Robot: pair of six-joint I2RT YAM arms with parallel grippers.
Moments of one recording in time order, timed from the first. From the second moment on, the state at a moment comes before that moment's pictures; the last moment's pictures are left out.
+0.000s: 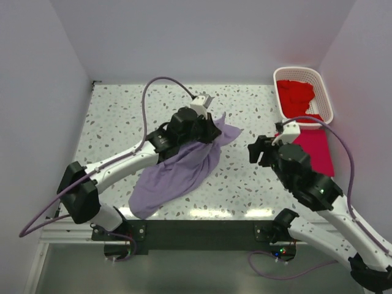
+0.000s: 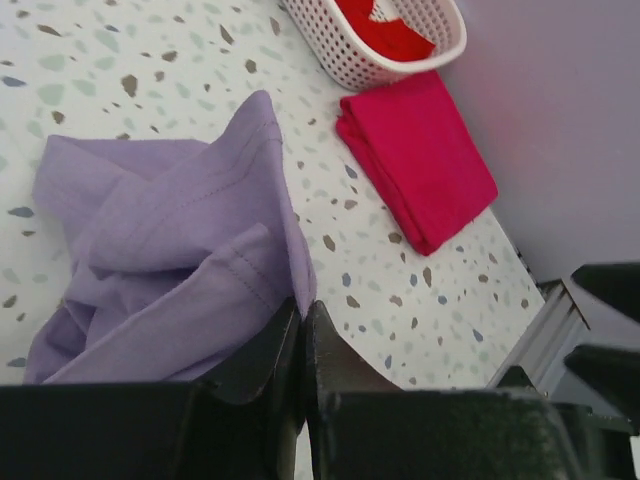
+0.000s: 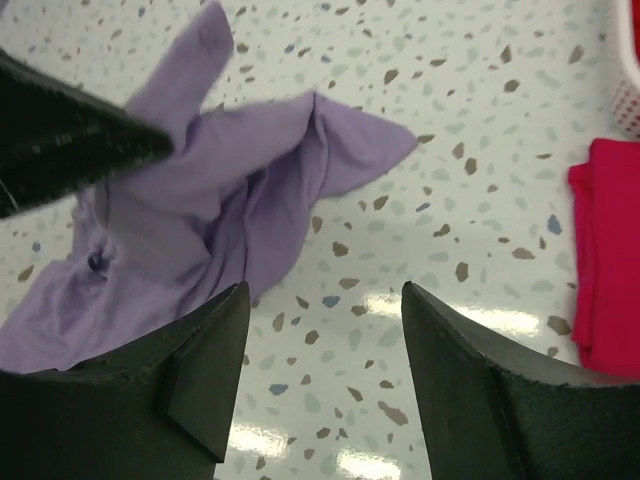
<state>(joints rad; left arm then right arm) -0.78 1.51 1.22 -0.06 0.01 -0.54 0.75 0.73 0.92 -0.60 0.47 0.41</state>
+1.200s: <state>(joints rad) -0.84 1.39 0.89 -0.10 -0.15 -0.50 0.47 1.45 0.99 -0.40 0.23 0.54</state>
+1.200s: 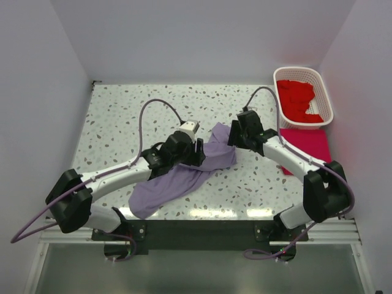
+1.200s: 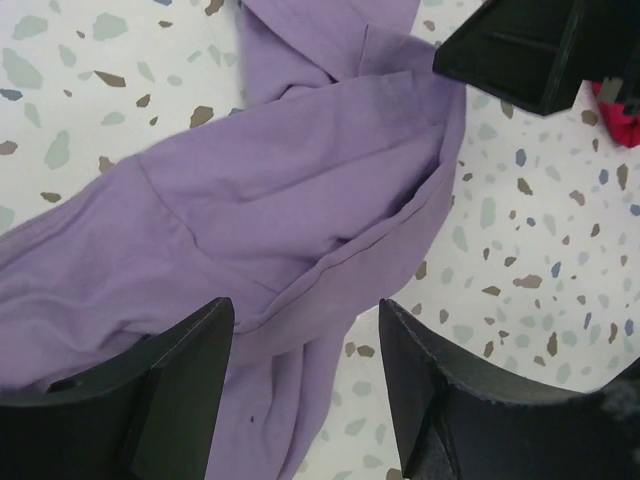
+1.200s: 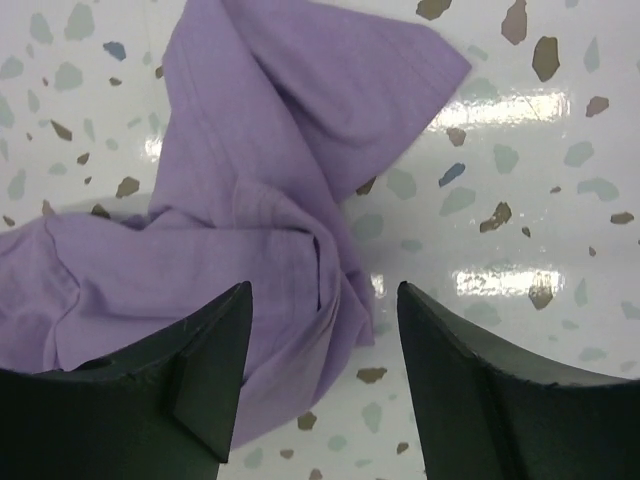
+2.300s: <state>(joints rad) -0.94 1.82 1.38 -0.27 -0.22 -0.19 0.40 1.03 0.41 -0.30 0.04 0.66</state>
